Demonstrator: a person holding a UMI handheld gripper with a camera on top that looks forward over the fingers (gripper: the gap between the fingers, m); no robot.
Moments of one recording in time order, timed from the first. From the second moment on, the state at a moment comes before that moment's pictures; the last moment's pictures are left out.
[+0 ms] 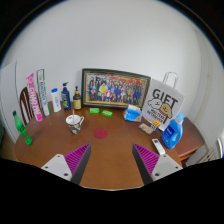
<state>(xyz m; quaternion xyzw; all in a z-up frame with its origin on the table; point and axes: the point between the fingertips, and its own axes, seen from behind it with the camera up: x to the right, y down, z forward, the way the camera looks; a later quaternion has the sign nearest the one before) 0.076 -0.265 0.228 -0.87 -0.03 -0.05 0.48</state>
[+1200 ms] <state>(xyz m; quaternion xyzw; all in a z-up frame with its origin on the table) -0.467 -0.186 0.106 -0.82 -0.04 0.04 0.58</state>
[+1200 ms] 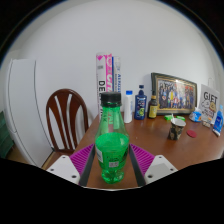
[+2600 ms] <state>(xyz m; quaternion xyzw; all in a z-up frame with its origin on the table) -0.268 0.039 0.208 -0.37 0.57 0.68 0.27</state>
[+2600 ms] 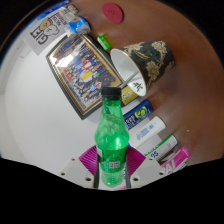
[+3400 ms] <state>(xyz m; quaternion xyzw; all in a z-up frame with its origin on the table) -0.104 0.034 0.305 -0.71 0.16 0.27 0.63</state>
